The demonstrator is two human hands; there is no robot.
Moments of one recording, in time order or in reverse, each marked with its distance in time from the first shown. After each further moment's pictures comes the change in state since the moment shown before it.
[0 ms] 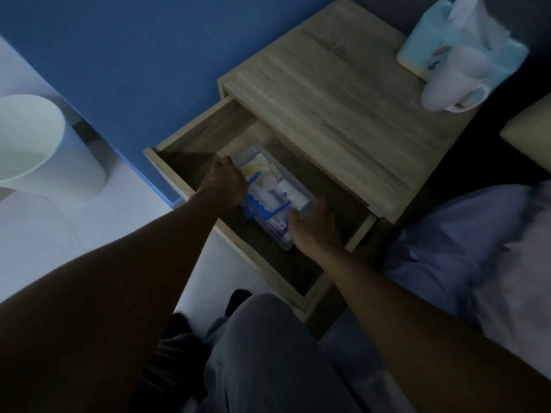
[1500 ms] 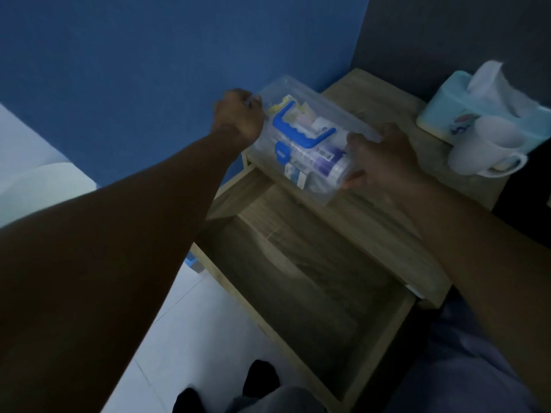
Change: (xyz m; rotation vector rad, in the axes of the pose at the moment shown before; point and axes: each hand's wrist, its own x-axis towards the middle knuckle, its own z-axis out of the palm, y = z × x) left_hand 0.112 0.090 -0.152 -0.456 0.388 0.151; right_hand 0.099 -0.173 -0.125 0.551 0.027 -0.158
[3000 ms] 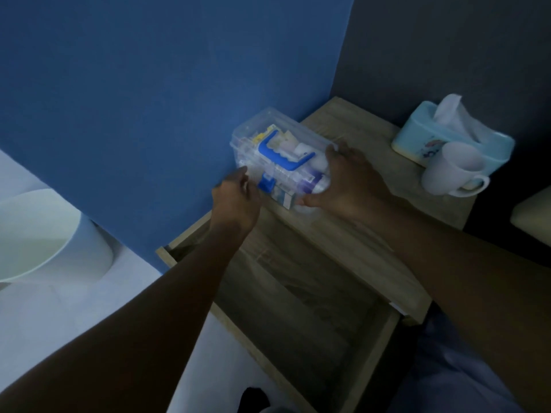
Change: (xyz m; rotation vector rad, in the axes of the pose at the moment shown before) left_hand -0.080 -0.038 0.026 0.019 0.059 0.131; right_hand -0.013 -0.019 0.003 -1.127 -0.145 -0.459
